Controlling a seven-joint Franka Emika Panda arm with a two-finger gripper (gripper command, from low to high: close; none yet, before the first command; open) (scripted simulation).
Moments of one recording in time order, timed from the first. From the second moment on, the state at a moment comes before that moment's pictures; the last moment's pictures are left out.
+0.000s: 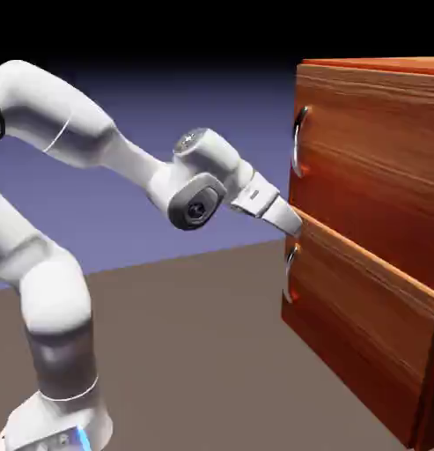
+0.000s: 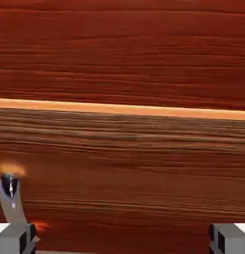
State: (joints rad) arm -0.04 -0.61 0.06 -2.79 0.12 3.03 0.68
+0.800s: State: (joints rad) arm -0.50 -0.93 0.56 -2.61 1.16 2.92 0.13
